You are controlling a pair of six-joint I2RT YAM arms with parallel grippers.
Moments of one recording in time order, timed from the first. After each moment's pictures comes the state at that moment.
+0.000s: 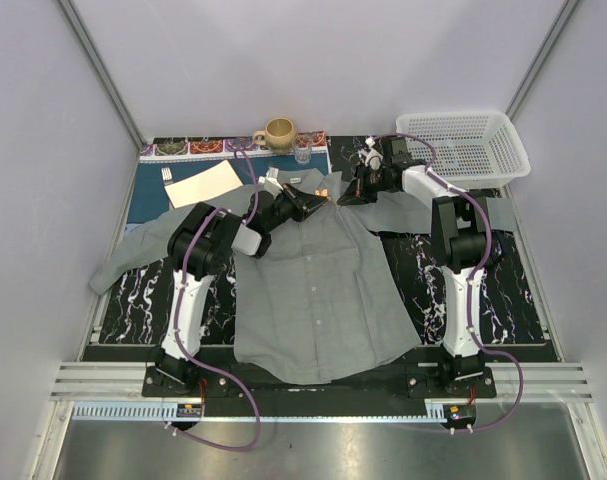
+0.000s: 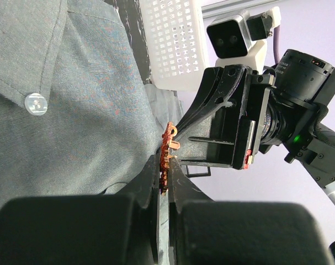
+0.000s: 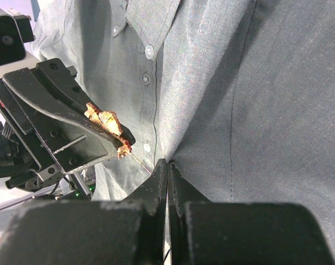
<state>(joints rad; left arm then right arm) -0.43 2.28 1.12 1.12 0.41 -1.29 0.21 2.27 1.75 -0.41 -0.77 0.41</state>
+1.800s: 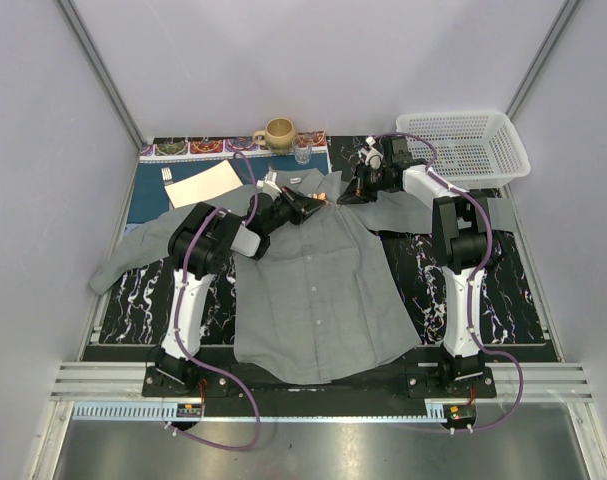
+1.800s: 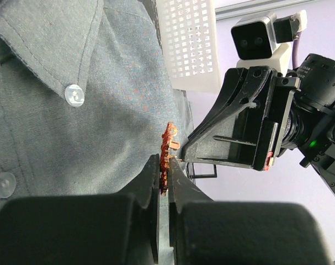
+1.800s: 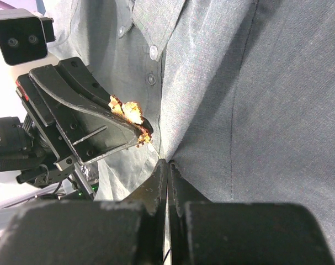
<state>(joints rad) -0.42 2.29 1.10 1.11 0.41 -1.29 0.21 2.26 1.75 -0.41 -0.78 0.42</state>
